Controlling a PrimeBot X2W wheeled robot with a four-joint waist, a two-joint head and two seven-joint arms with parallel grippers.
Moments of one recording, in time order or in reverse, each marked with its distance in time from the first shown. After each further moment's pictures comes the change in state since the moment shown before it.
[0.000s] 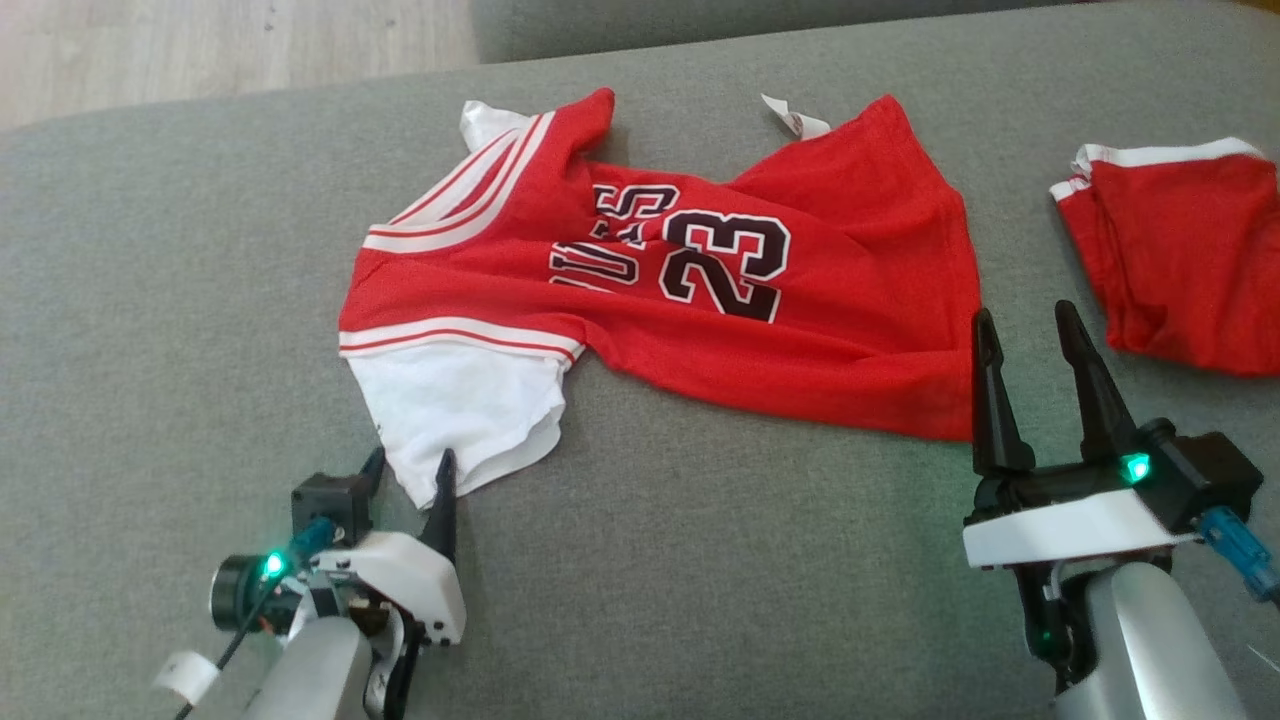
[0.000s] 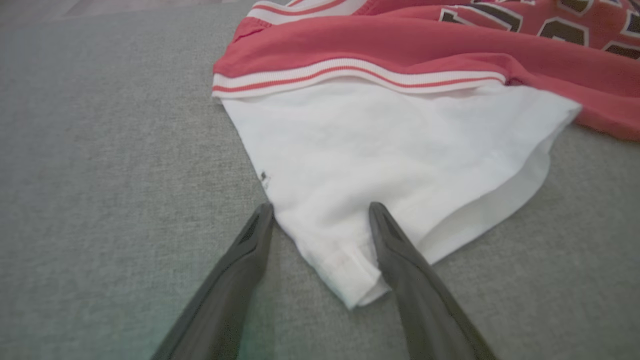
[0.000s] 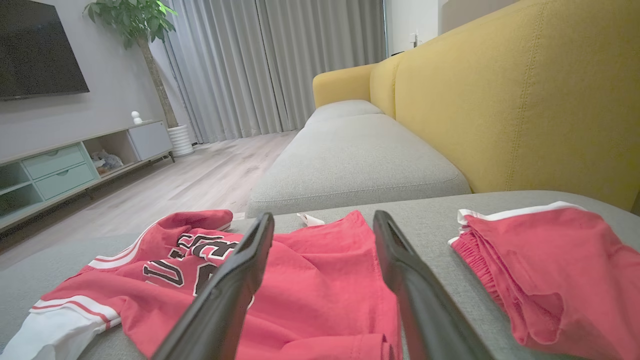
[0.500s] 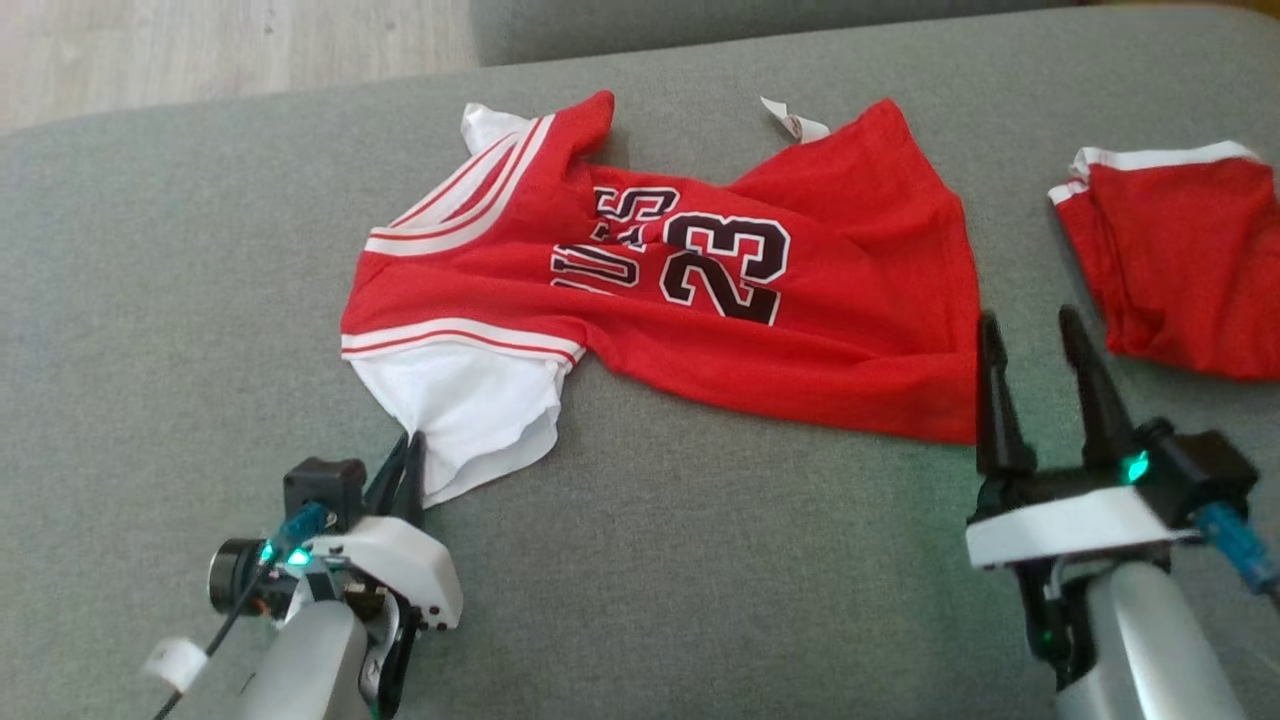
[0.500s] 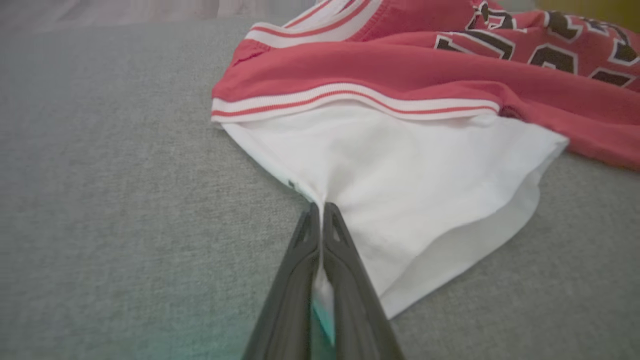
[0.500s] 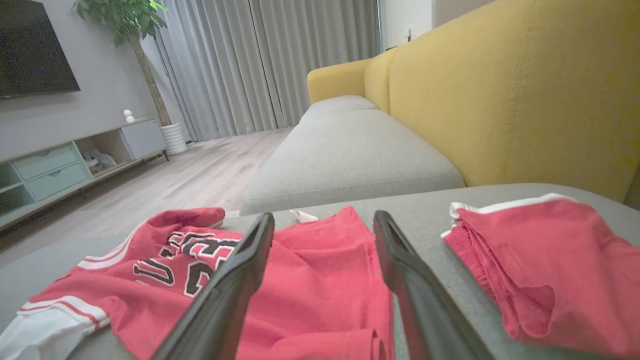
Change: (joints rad) left arm -0.047 0.007 -0.005 0.036 -0.028 -0.036 -0.017; right arm -0.017 0.000 -0.015 0.040 0.008 0.000 0.000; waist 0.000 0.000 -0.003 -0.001
